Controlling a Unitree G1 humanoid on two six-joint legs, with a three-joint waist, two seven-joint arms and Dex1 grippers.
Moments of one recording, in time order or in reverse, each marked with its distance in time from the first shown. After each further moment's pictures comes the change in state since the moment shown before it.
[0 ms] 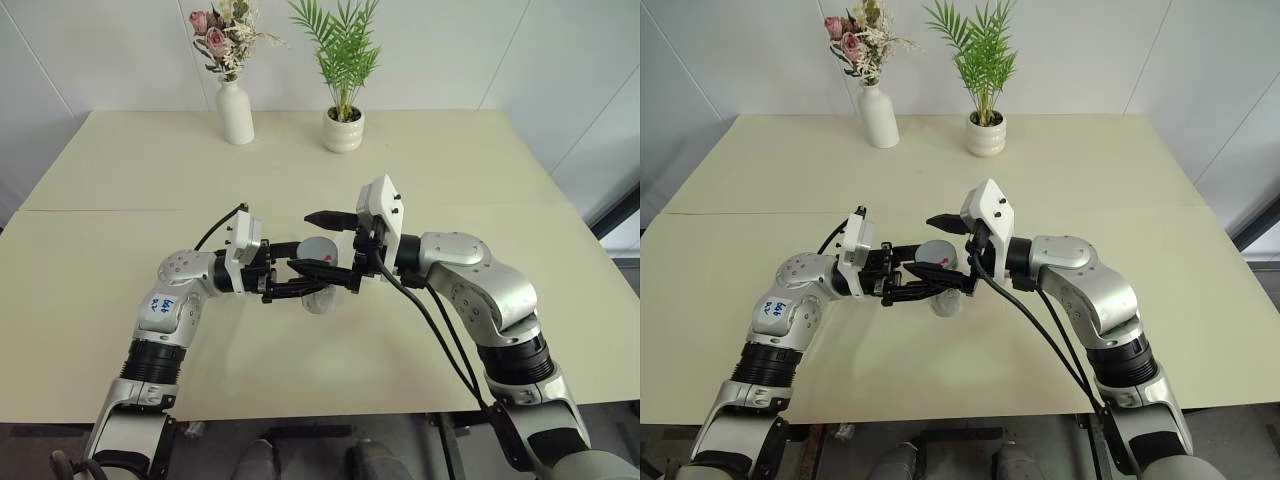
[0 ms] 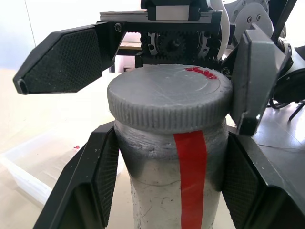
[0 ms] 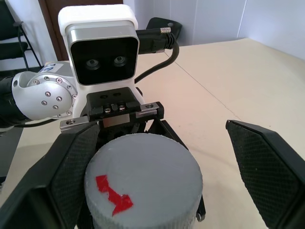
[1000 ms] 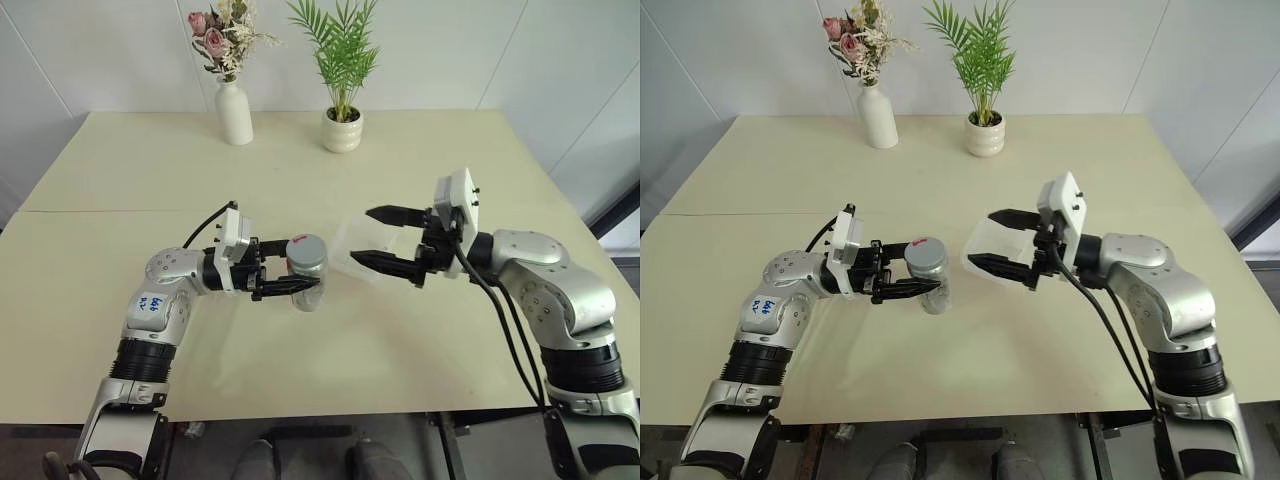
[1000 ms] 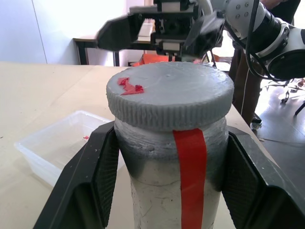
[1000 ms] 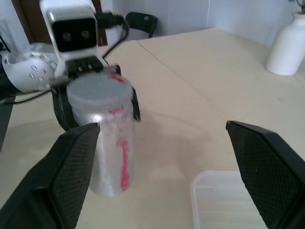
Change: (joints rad) left arm 0.000 0.037 0.022 0.011 0.000 -0.001 -0.017; right arm 0.066 -0.173 -0.153 -0.022 0.137 -0.006 0.071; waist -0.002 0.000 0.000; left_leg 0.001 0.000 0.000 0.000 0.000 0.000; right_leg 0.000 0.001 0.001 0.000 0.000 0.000
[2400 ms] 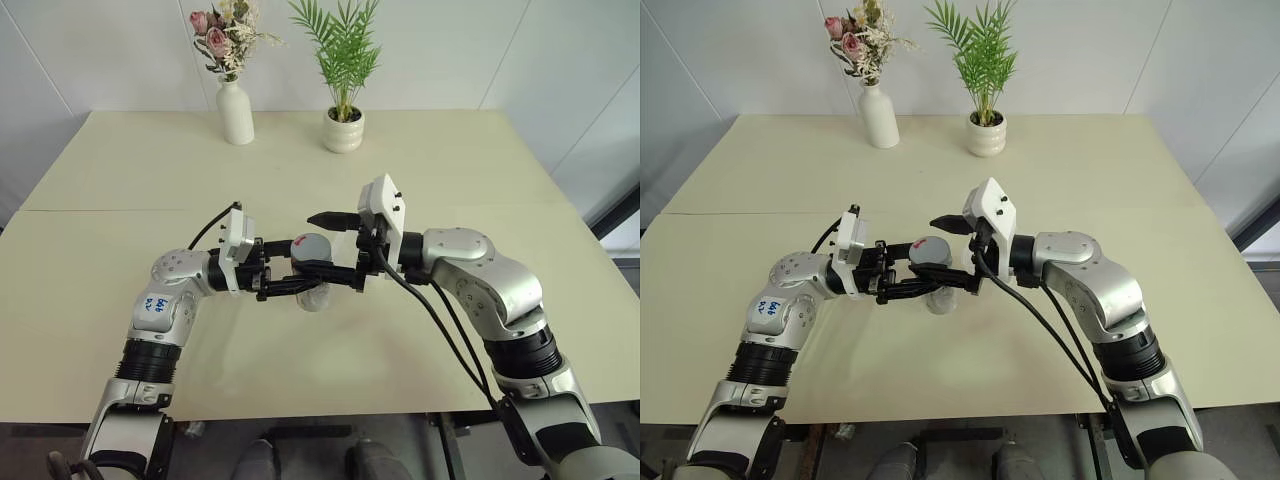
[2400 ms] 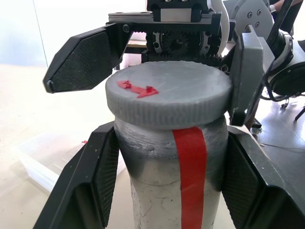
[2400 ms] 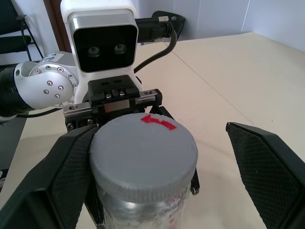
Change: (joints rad) left arm 0.000 -0.024 -0.004 0.000 0.000 0.001 0.012; right arm -0.087 0.121 0.173 0.046 -0.103 0.008 -0.065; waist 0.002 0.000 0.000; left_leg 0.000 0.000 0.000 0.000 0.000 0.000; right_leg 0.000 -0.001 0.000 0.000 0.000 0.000
